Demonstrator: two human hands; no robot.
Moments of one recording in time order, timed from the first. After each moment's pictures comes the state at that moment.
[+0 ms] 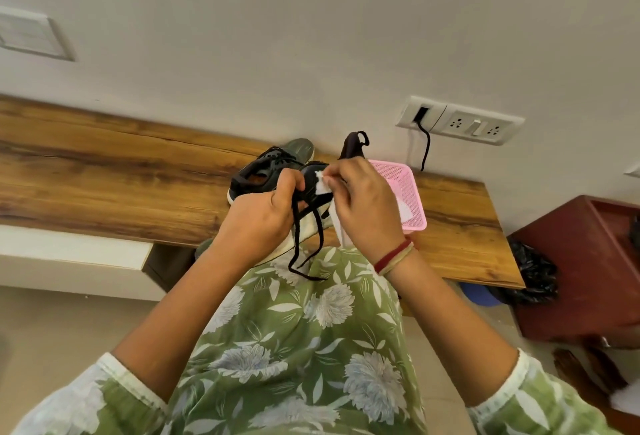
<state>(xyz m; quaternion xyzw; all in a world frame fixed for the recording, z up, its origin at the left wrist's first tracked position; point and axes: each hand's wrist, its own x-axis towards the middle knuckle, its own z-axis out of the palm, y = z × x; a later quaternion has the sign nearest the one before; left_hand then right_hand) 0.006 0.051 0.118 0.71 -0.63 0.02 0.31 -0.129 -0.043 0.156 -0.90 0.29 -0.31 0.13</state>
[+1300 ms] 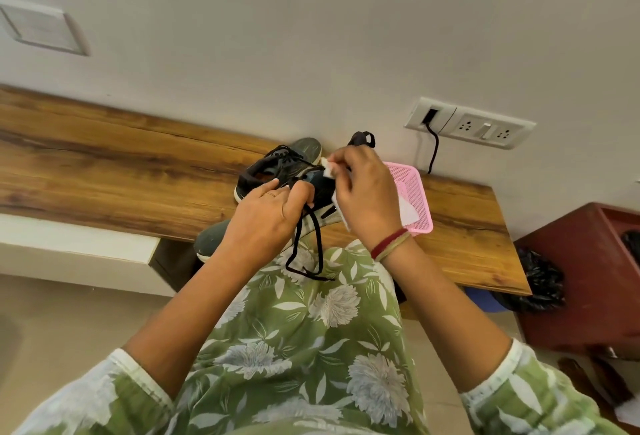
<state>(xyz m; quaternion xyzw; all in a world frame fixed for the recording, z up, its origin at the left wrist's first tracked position) 0.007 0.051 0.100 0.68 -0.66 0.17 0.28 -0.111 -0.048 0.163 -0.88 0.33 -0.30 0.15</state>
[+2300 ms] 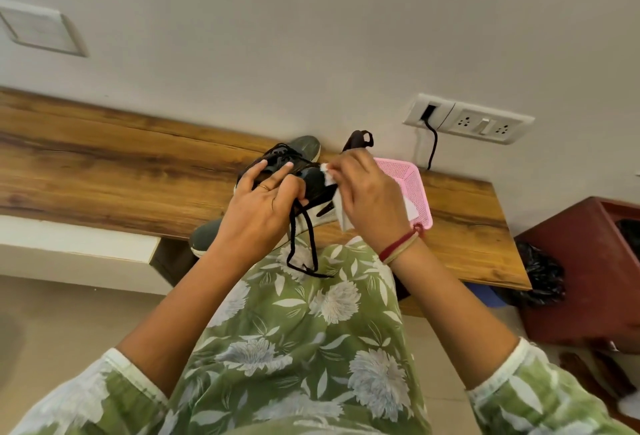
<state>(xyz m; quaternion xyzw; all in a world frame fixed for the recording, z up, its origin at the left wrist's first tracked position) 0.014 0.054 0.096 0.68 -0.65 0.16 0.31 -0.126 -0.053 0.149 -0.92 0.22 -0.31 0.04</state>
